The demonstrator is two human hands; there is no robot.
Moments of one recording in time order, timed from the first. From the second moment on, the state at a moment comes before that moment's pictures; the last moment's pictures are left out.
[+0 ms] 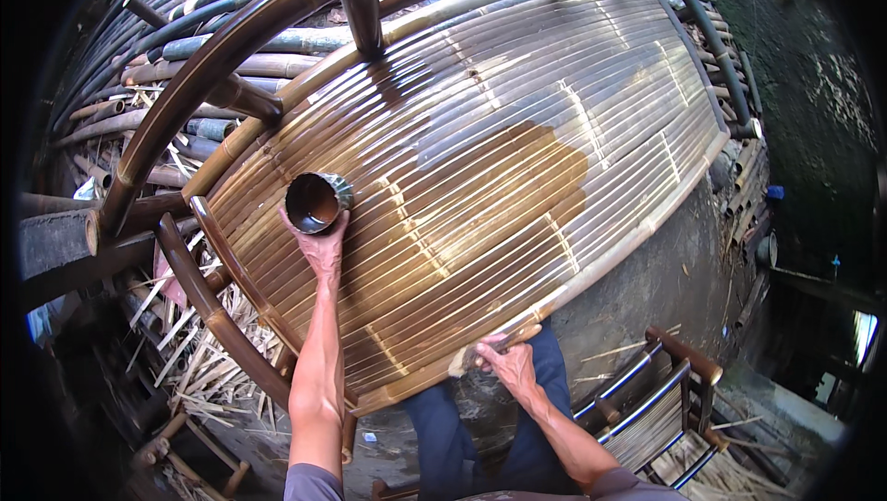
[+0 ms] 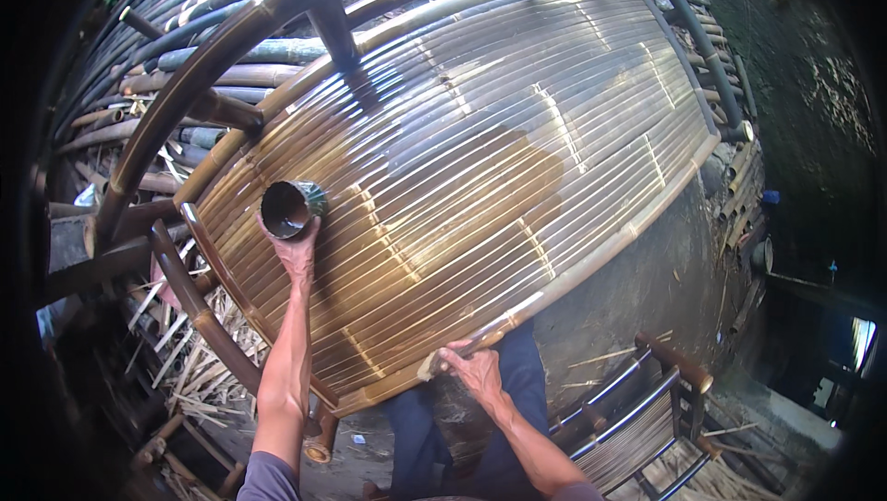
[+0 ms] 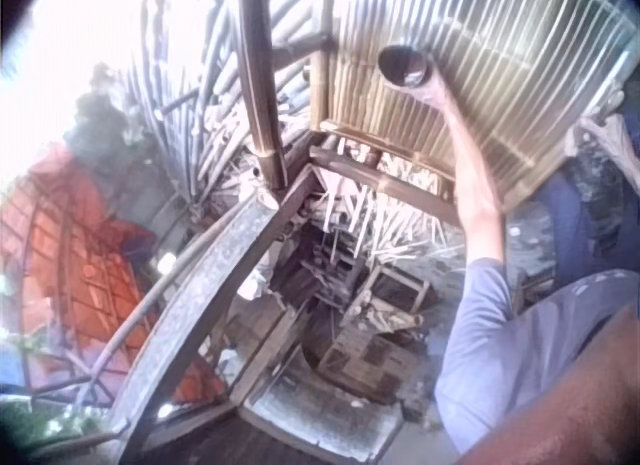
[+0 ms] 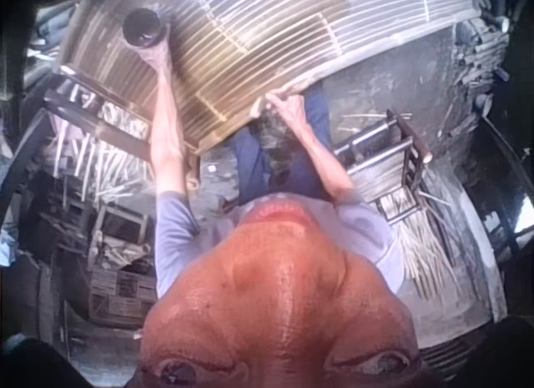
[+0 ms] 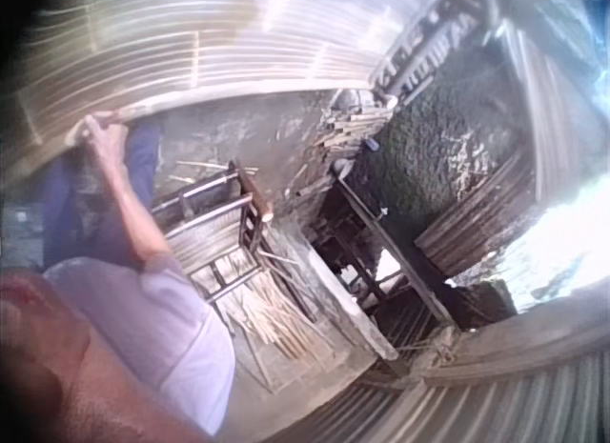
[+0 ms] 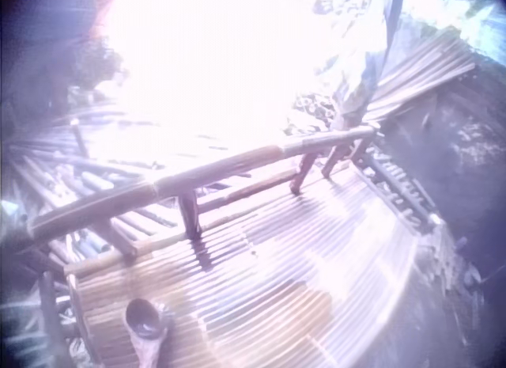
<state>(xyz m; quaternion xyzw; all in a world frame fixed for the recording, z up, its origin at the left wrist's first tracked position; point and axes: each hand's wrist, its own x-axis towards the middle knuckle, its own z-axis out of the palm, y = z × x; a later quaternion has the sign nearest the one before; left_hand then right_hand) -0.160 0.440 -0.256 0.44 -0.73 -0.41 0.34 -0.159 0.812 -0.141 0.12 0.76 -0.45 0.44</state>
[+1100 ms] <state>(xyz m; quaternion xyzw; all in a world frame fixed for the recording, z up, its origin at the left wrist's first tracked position) -0.664 0.868 -0.242 0.11 -0.83 -0.52 0.16 -0.525 1.094 -0.132 0.15 0.81 -0.56 0.13</state>
